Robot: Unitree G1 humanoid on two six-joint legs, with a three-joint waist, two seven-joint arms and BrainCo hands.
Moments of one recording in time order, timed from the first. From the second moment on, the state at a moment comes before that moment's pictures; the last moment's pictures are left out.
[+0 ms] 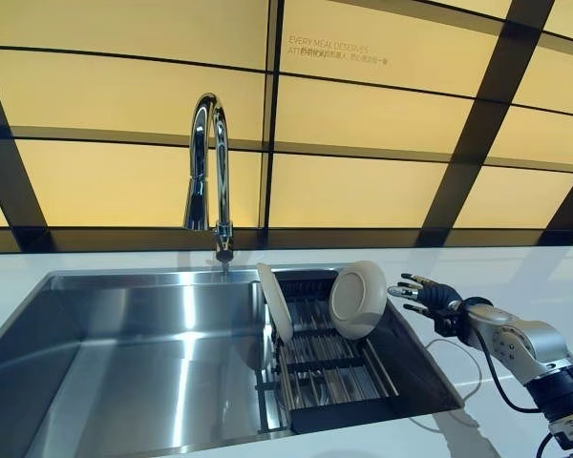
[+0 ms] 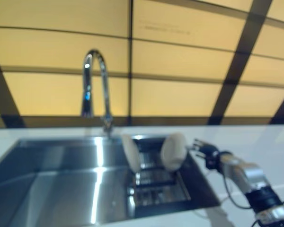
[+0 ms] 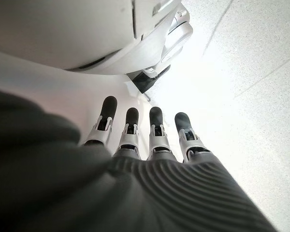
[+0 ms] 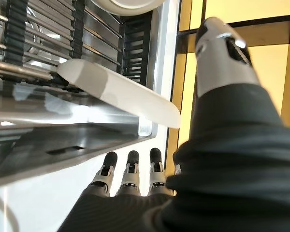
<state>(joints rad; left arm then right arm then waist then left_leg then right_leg) 0.04 0.32 -0.37 1.20 0.10 0.08 -0.13 -0.54 -0.80 0.19 0.20 0.84 0.64 -0.03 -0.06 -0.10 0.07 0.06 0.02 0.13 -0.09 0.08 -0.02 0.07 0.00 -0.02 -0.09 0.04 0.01</state>
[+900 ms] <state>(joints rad) 0.02 0.32 -0.37 1.20 0.10 0.08 -0.12 -0.55 -0.71 0.25 0.22 0.90 0.64 -0.14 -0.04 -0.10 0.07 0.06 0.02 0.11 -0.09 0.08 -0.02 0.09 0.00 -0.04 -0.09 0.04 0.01</state>
